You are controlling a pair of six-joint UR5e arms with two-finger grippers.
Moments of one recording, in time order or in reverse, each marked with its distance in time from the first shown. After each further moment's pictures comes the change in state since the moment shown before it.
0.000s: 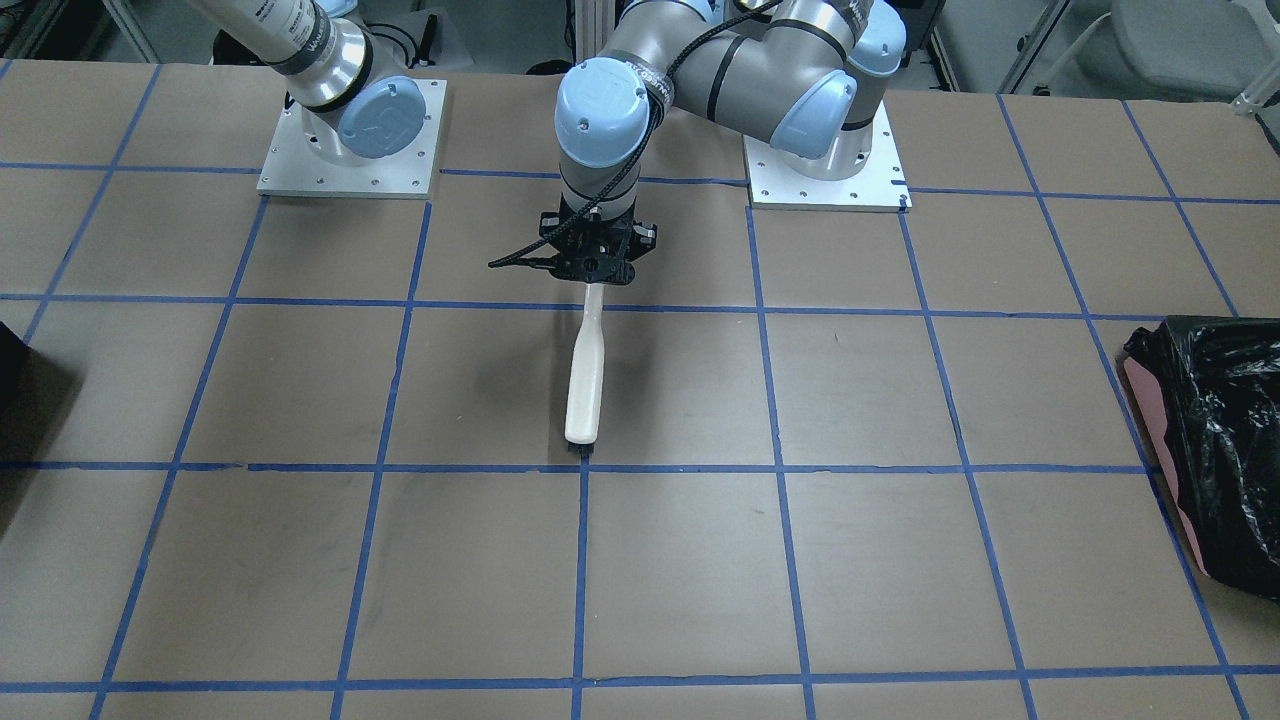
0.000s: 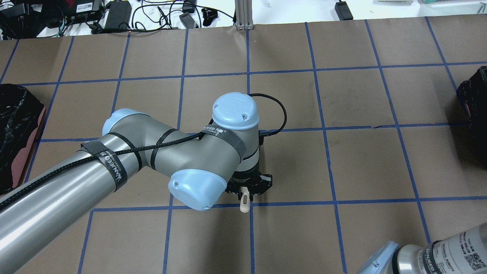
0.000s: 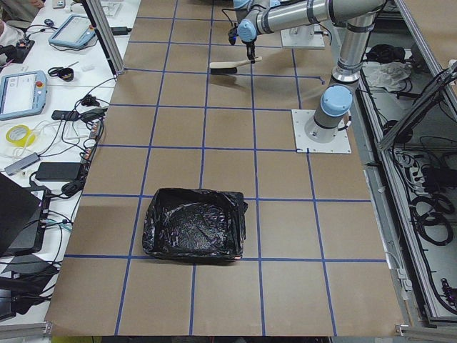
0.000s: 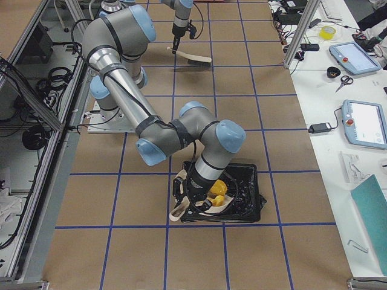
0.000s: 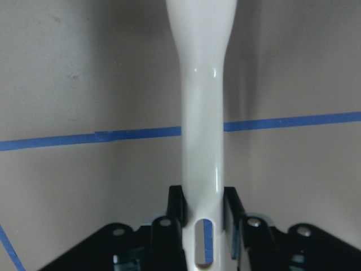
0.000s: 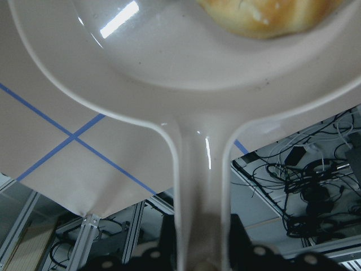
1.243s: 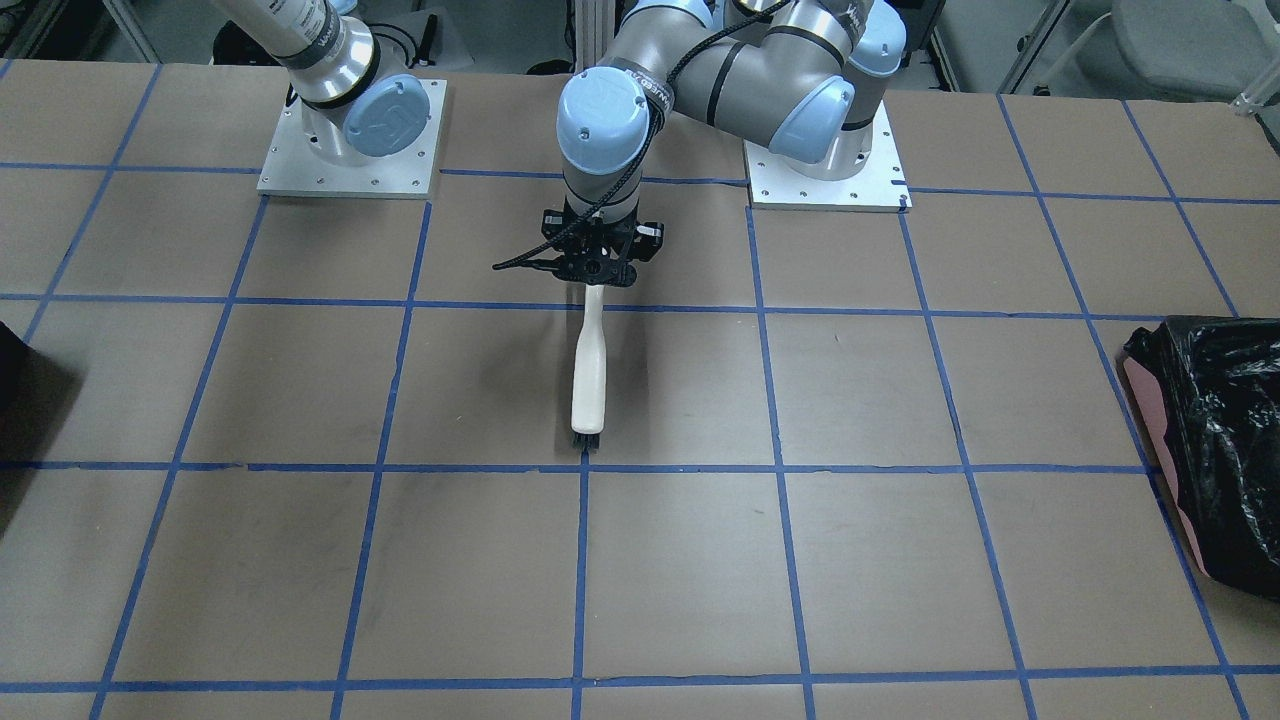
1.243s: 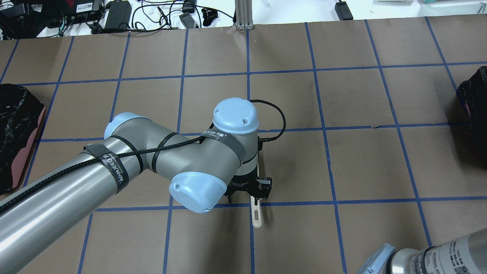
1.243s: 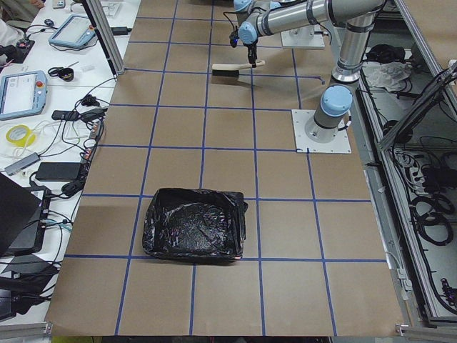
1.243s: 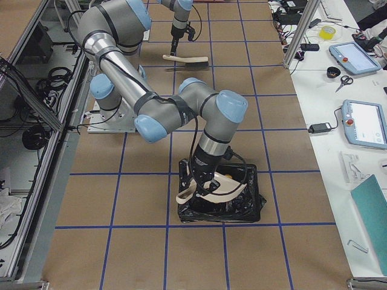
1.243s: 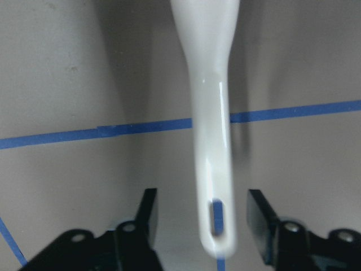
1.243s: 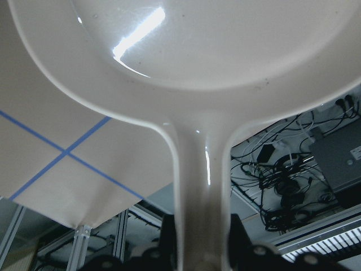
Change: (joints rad) left arm -0.001 -0.005 -0.013 -0.007 0.009 0.018; right arm 0.057 -0.118 0.002 0.030 0.193 0.087
